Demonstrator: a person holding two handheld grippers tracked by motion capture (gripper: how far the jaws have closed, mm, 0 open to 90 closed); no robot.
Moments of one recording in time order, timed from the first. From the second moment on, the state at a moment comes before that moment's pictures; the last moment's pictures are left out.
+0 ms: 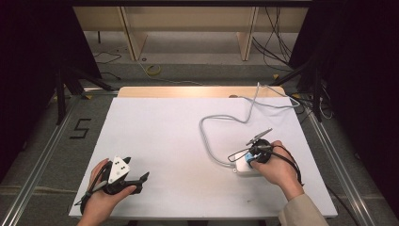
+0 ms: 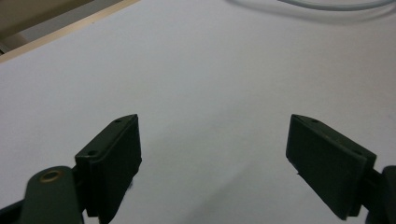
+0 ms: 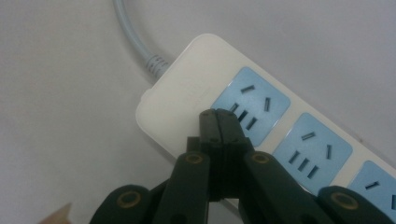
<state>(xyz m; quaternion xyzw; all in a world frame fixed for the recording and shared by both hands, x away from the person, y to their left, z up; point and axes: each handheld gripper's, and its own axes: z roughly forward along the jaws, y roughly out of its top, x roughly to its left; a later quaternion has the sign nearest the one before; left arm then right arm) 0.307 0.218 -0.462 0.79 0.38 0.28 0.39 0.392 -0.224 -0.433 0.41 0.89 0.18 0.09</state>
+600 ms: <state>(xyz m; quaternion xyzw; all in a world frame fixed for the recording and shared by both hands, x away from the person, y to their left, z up) 0.307 0.219 -0.462 0.79 0.38 0.28 0.39 0.391 -0.222 -0.431 0.41 0.89 0.16 0.11</state>
